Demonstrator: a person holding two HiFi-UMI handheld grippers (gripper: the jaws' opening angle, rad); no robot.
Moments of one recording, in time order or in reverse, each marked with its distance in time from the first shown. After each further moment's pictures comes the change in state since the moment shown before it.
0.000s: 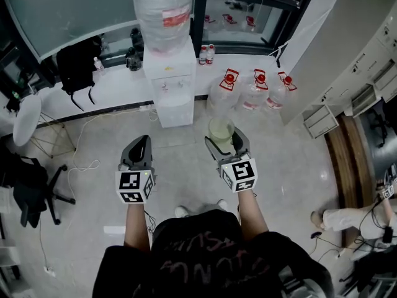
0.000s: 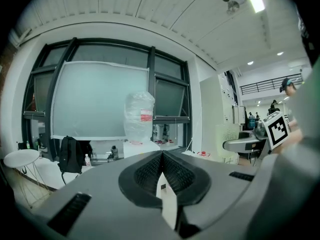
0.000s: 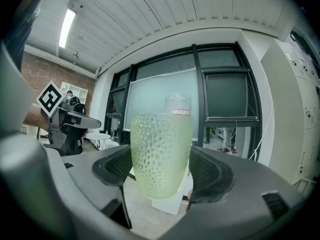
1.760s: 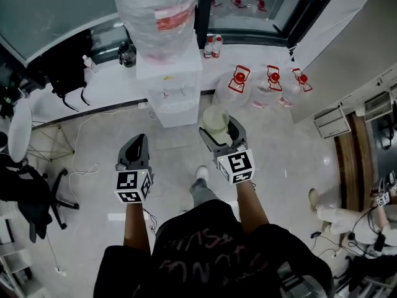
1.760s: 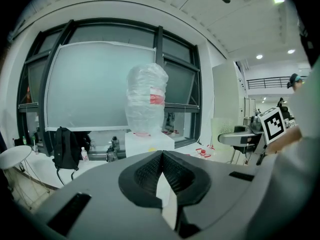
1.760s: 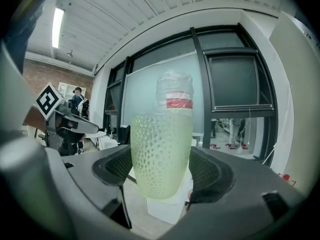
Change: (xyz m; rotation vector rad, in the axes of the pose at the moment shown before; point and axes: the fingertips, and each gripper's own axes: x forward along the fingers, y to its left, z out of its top) left arm 0.192 0.089 -0.023 -0.029 0.131 0.016; right arm 0.213 -0.081 -0.026 0.032 0.057 0.063
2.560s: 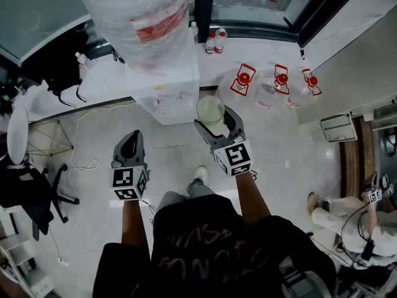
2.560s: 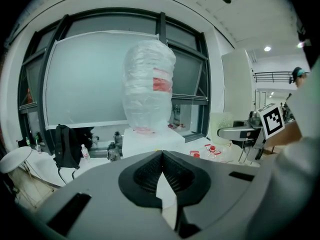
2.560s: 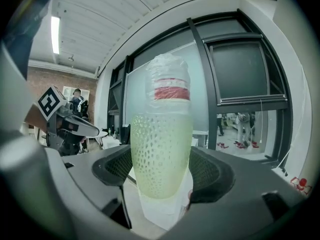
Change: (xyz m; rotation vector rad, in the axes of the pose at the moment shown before) left arm 0.115 0.016 0.009 -0.003 0.092 0.060; right arm 0.101 -0.083 -0.008 0.016 0.019 0.097
